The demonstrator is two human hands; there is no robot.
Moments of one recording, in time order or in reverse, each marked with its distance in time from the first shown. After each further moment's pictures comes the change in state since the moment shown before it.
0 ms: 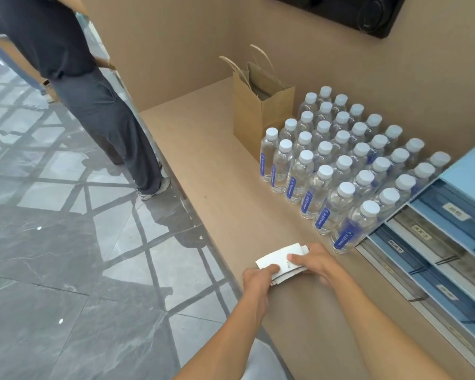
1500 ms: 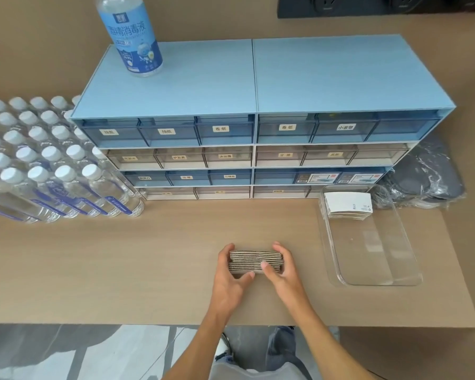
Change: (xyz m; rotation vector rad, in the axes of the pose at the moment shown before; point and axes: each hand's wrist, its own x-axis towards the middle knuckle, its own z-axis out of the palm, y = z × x) left_hand -0.117 -0.243 0.082 1.004 -0.902 0.658; right_hand -0.253 0.323 -0.049 0.642 0.851 -0.167
